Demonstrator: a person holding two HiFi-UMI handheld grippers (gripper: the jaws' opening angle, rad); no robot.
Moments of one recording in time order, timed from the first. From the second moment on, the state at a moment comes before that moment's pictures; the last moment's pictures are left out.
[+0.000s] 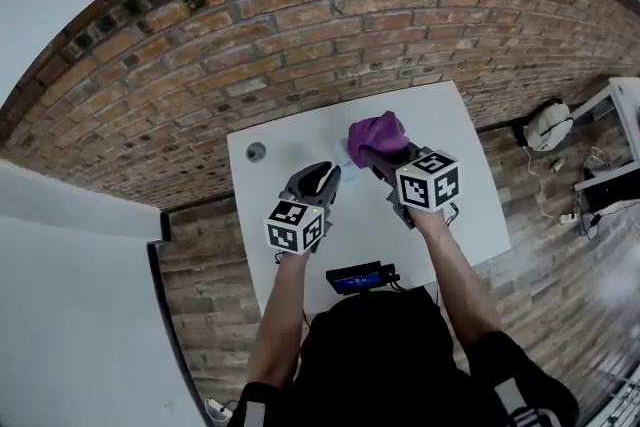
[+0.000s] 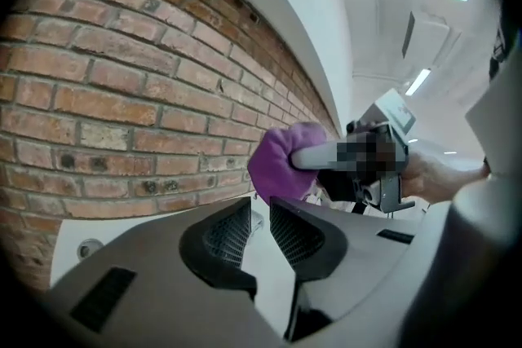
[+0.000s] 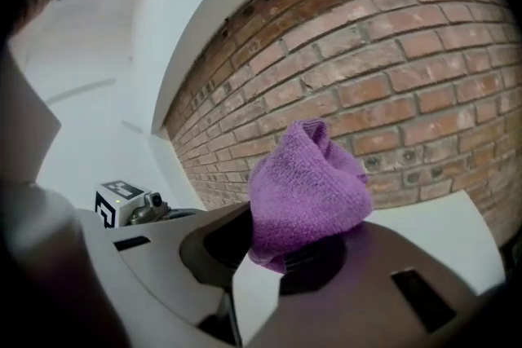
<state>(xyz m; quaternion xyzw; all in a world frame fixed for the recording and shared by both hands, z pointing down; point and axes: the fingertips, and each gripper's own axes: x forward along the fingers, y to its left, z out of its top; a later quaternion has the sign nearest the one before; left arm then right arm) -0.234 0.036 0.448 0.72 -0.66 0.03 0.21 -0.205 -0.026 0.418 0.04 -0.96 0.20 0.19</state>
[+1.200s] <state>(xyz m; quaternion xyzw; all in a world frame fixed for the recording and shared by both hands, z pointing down) -0.224 -0.015 0.494 0.68 -0.62 0.31 0.26 -0.210 -0.052 0.583 0.05 -0.89 0.41 0.21</state>
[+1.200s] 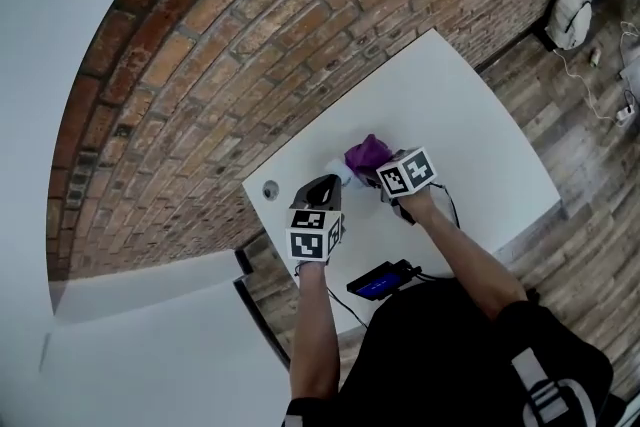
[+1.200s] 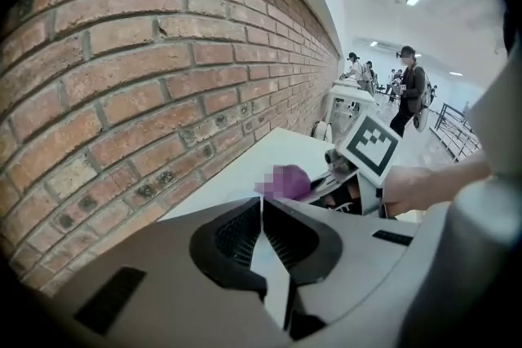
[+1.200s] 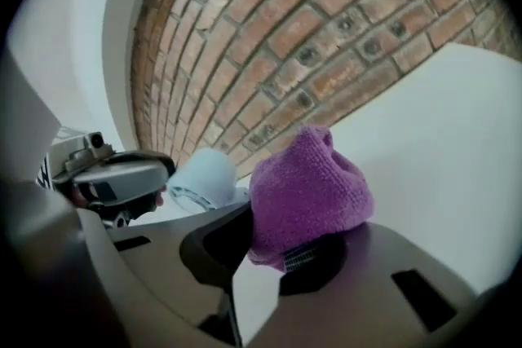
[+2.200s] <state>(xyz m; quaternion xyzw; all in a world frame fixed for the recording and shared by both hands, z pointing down) -0.224 -0.015 0.493 0.68 -0.62 0.29 0.27 -0.193 -0.067 0.503 0.02 -0.89 0.45 0.08</state>
